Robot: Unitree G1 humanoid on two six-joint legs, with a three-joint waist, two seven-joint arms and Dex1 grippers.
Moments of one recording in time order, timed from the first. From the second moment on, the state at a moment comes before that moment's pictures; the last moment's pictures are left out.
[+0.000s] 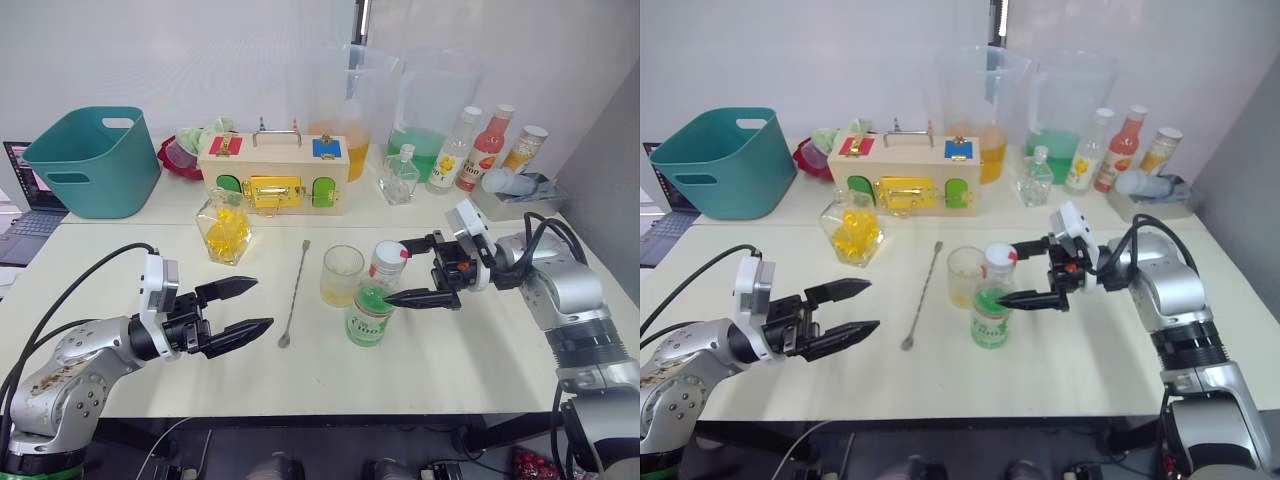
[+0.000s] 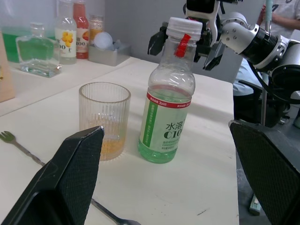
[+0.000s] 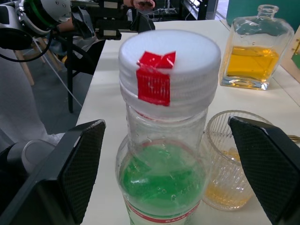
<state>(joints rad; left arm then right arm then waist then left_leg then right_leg) -0.11 0.69 0.30 -0.40 -0.83 0.55 -1.04 -0.76 -0.72 0.11 0.21 0.54 0.32 1.50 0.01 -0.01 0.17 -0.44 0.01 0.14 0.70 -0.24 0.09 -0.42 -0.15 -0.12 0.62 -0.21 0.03</state>
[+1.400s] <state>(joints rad) -0.27 0.72 0.18 -0.30 -0.86 0.57 -1.11 -0.39 -0.58 0.00 -0.53 0.69 0.75 0.82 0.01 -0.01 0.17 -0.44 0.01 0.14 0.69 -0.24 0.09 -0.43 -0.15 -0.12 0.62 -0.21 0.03</state>
